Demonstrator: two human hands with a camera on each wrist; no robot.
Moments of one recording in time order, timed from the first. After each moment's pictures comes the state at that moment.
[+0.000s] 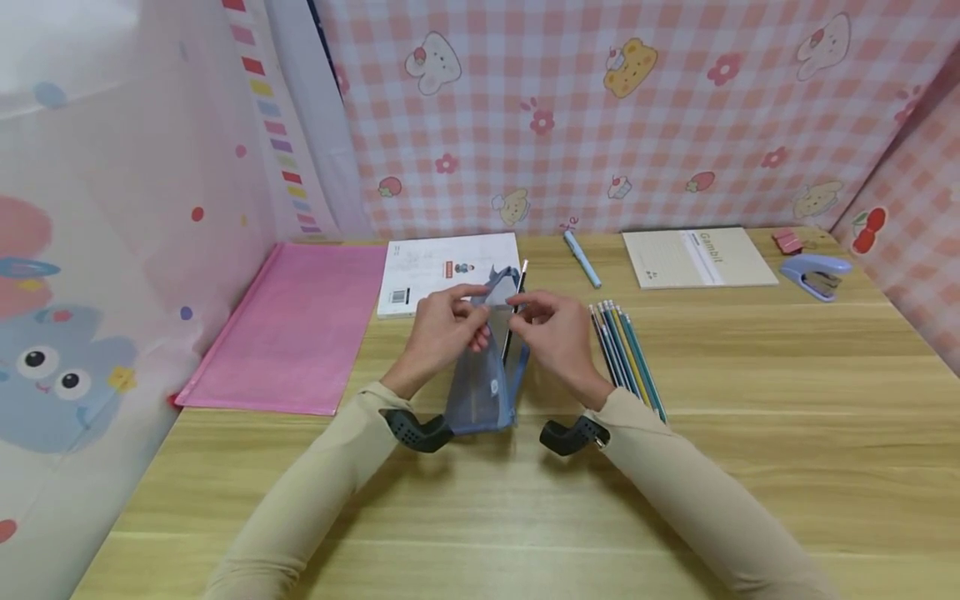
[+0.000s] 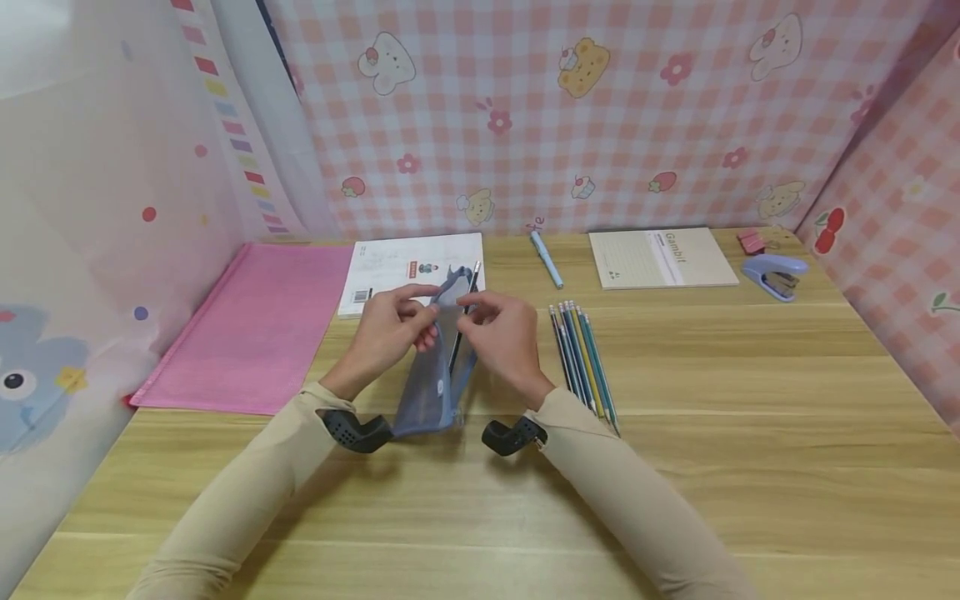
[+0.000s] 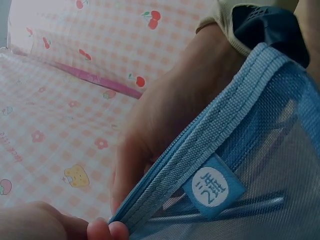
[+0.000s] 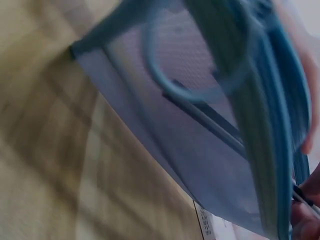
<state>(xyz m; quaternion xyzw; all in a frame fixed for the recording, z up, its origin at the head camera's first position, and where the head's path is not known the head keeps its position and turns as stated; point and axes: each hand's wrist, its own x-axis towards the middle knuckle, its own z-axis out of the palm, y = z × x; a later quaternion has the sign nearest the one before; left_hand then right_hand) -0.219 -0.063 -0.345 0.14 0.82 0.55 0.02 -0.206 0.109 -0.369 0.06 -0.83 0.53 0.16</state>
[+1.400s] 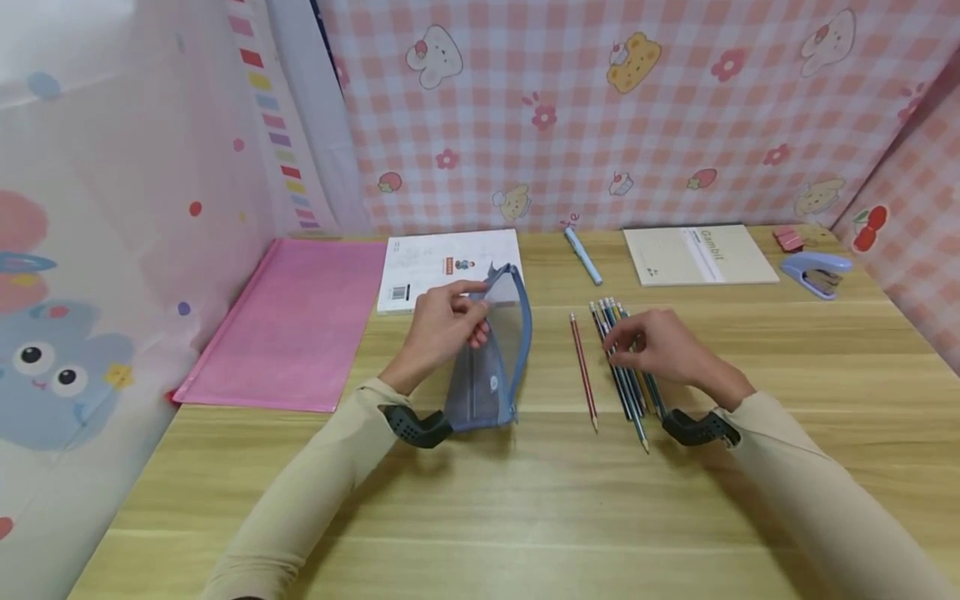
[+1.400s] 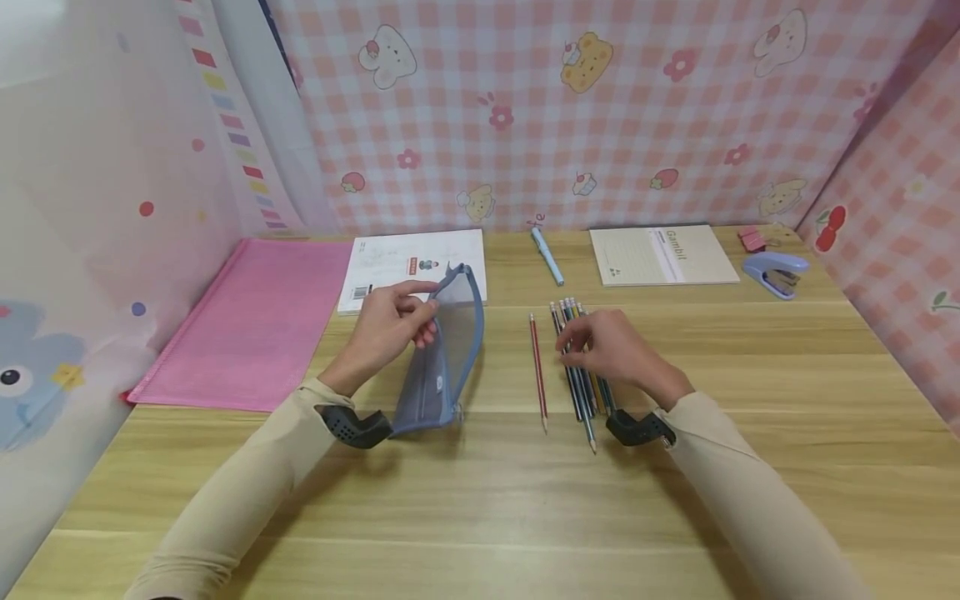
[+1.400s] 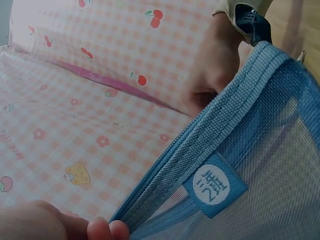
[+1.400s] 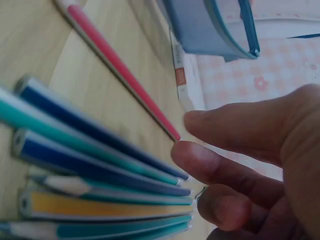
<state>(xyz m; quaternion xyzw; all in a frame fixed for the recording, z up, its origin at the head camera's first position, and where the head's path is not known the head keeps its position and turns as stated) -0.222 -0.066 -0.347 0.13 0.82 0.56 0.03 -0.197 0.245 -0.366 0.21 -0.93 0.29 -0.05</state>
